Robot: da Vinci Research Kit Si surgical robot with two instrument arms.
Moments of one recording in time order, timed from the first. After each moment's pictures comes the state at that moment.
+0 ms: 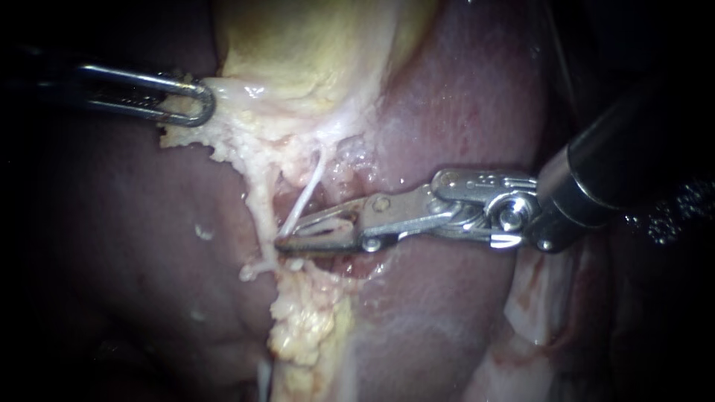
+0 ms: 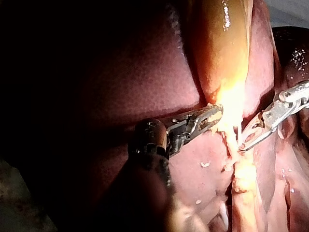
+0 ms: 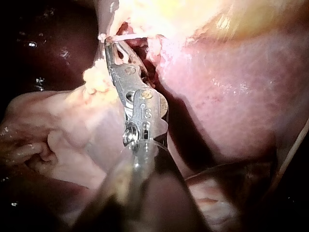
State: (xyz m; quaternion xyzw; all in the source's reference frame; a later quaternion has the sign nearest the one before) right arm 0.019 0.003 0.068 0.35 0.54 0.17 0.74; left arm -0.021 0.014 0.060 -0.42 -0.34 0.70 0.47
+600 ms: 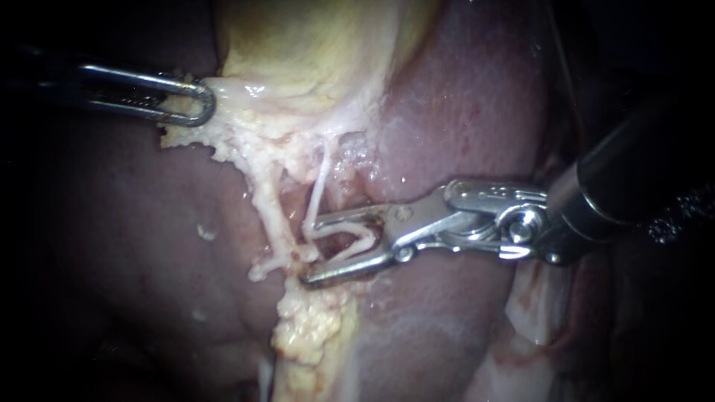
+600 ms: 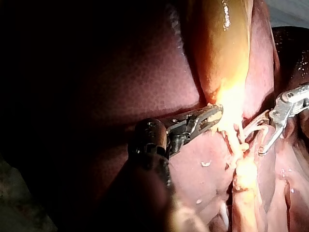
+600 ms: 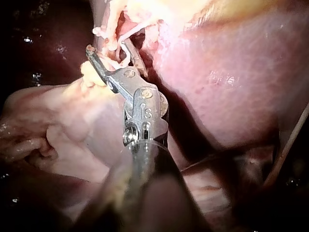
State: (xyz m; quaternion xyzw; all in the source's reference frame) right arm 0.016 0.002 0.069 0.36 0.56 0.18 0.73; left arm -0.021 0.014 0.060 -0.42 -0.34 0.70 0.47
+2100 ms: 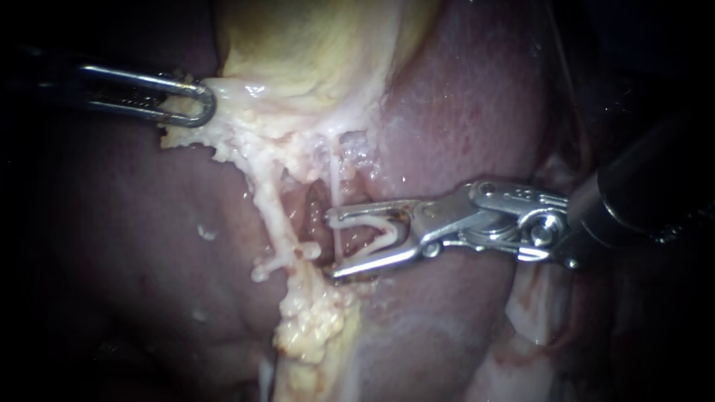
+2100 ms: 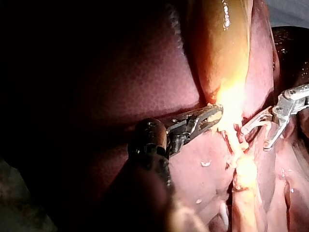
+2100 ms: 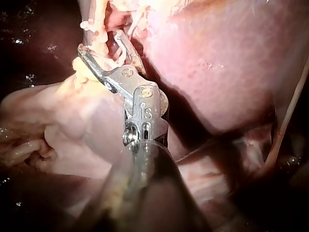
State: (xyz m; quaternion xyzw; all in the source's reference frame) right arm 0.016 0.002 0.070 0.38 0.57 0.18 0.70; left arm -0.021 0.013 0.060 -0.42 -0.34 0.70 0.47
